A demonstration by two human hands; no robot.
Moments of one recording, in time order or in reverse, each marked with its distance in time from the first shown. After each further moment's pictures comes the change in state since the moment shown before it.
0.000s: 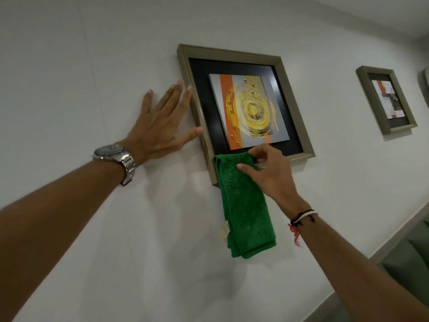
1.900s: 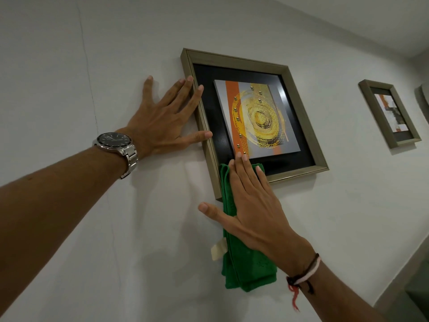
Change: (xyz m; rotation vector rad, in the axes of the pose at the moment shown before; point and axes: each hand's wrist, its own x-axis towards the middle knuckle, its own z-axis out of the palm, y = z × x) left_hand 0.035 -0.020 0.012 0.287 0.049 0.076; right_hand -0.032 -0.014 0.050 -0.581 -0.216 -0.323
